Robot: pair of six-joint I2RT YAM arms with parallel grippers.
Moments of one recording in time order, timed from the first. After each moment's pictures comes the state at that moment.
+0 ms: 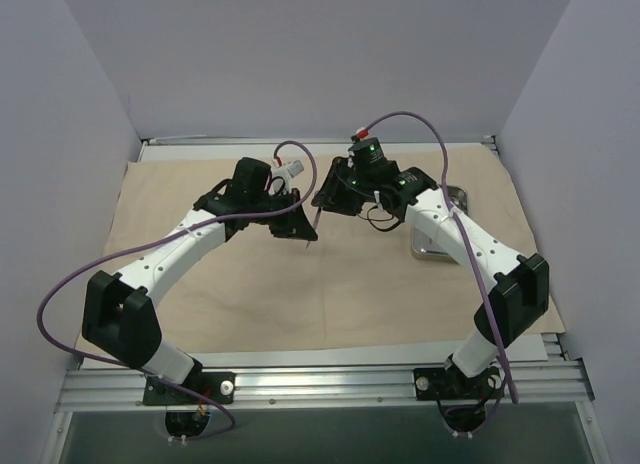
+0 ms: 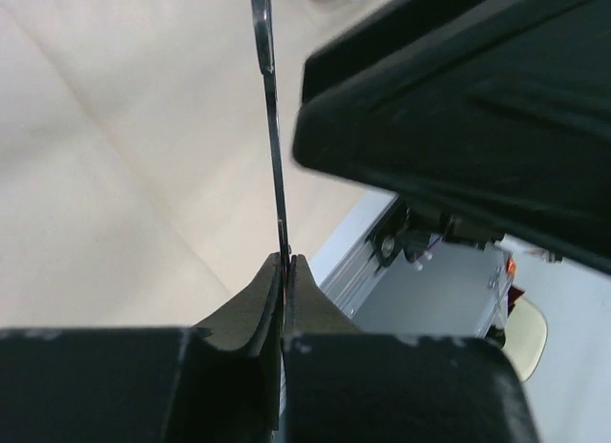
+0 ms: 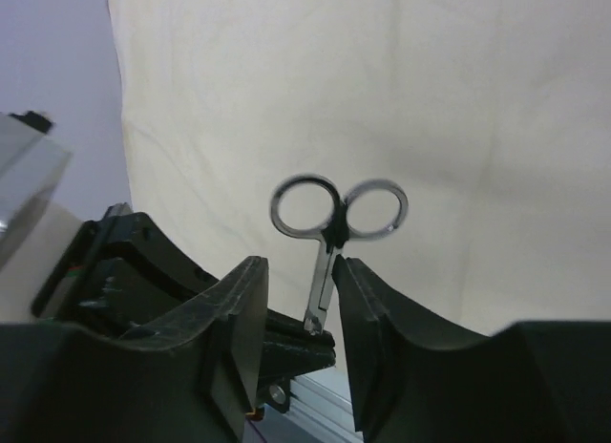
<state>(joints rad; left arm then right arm) -0.53 1.53 1.28 -0.47 0.60 -0.54 0.62 1.62 1.51 -0.60 -0.14 0.88</state>
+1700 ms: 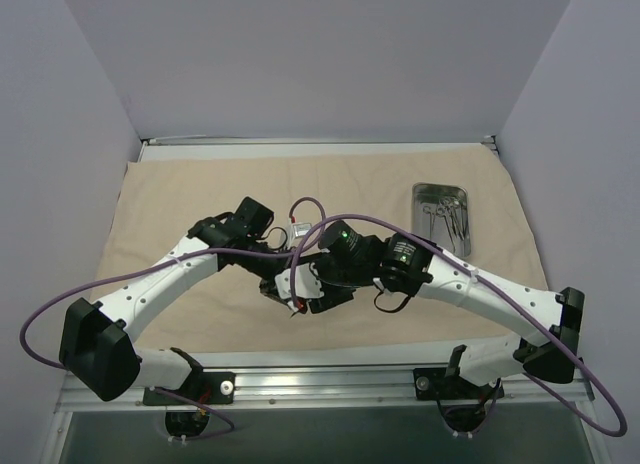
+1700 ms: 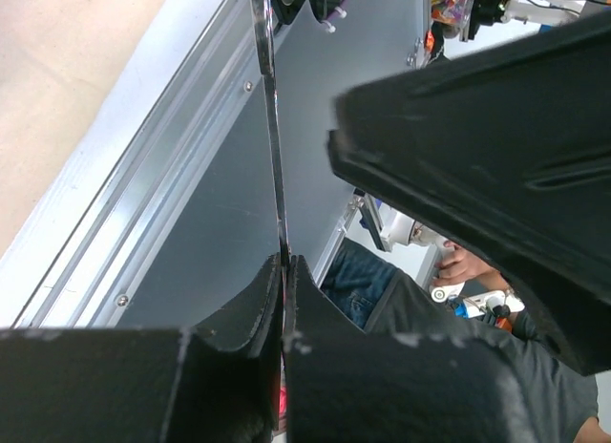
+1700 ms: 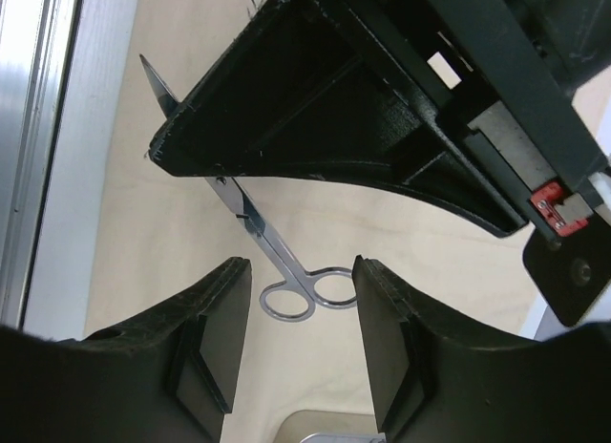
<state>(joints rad) -0.63 1.35 1.10 -0.88 0.96 -0.40 1.11 1.34 1.34 -0.86 -0.13 -0.83</state>
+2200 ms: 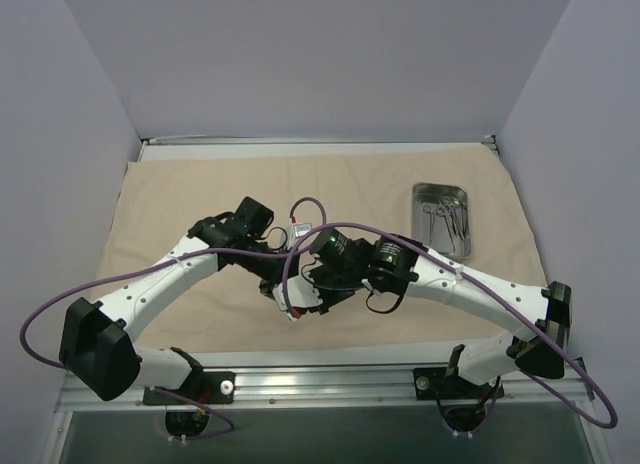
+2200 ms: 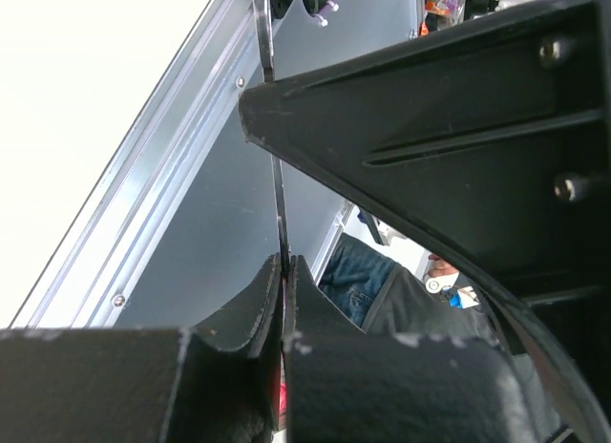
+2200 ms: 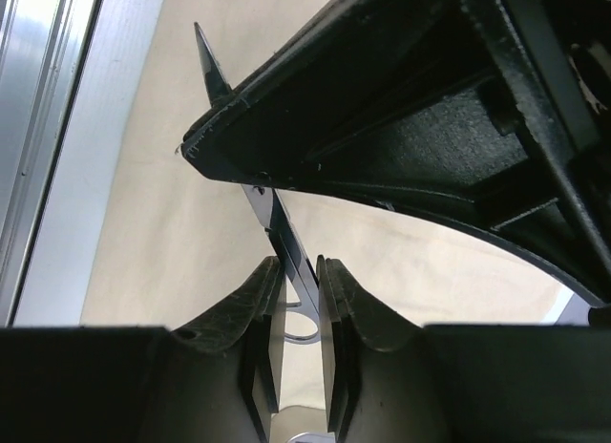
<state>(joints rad) -0.63 1.35 1.10 -0.89 0.98 -0.38 1.12 1.40 1.34 -0.90 -0.14 -0.92</state>
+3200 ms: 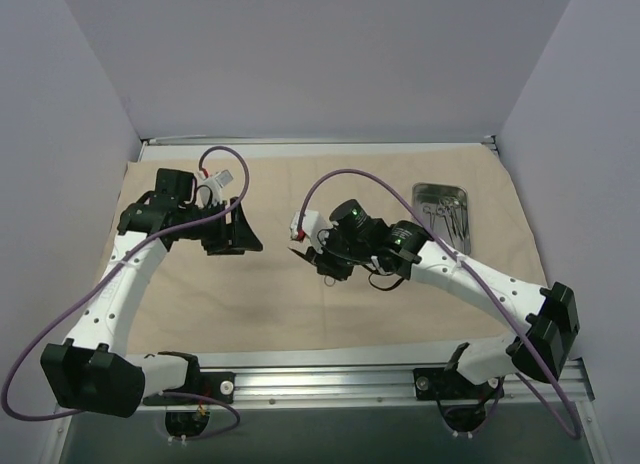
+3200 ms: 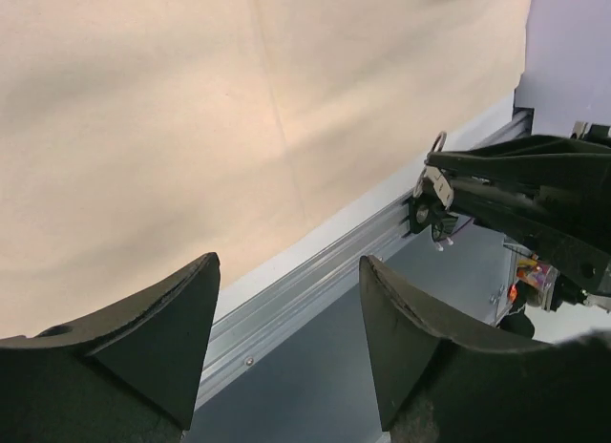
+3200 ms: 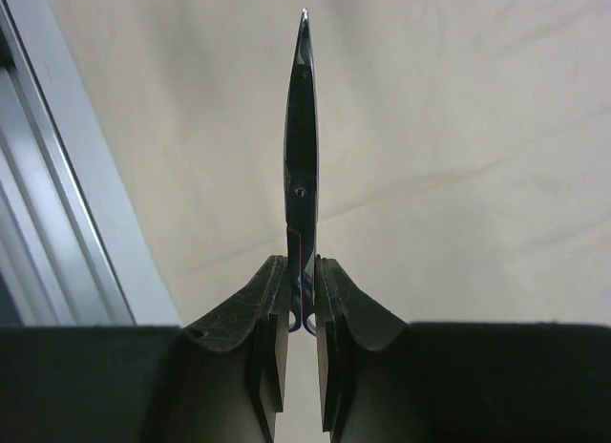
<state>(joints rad) -0.18 1.25 1.23 -0.97 0.65 -0.32 0.92 1.37 1.20 -0.64 -0.19 -0.36</state>
